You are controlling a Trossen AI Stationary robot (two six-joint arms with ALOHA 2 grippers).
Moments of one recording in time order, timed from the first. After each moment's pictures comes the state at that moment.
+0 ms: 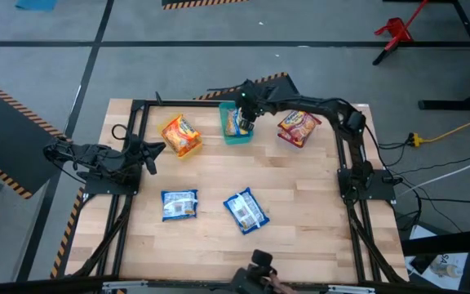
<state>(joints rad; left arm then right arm) -0.31 0.01 0.26 -0.60 -0.91 -0.62 -0.53 2.08 1.66 -0.59 0.11 -0.24</state>
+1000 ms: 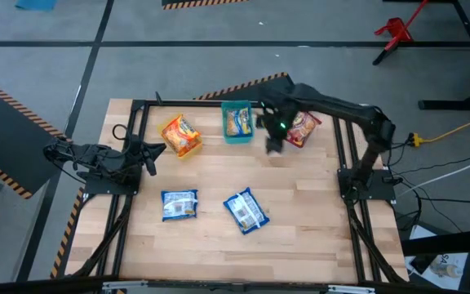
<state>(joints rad) -0.31 0.01 0.26 -0.60 -0.88 -0.62 -0.42 1.78 1.66 -1.26 -0.59 -0.07</state>
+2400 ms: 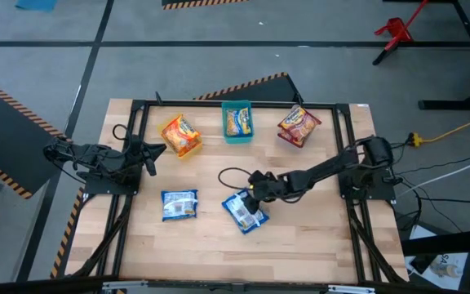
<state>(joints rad) -0.31 0.01 0.26 -0.60 -0.87 -0.62 0.21 1.83 0.89 0.06 0.21 0.83</state>
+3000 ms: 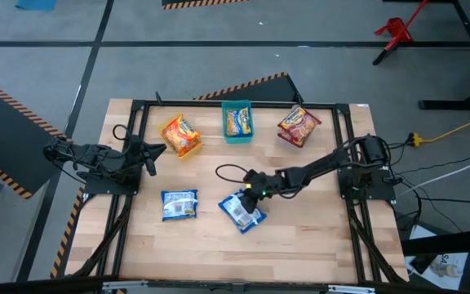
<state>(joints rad) -0.31 0.01 0.26 -0.60 -0.87 -0.62 0.15 1.88 0.89 0.19 0.04 0.78</state>
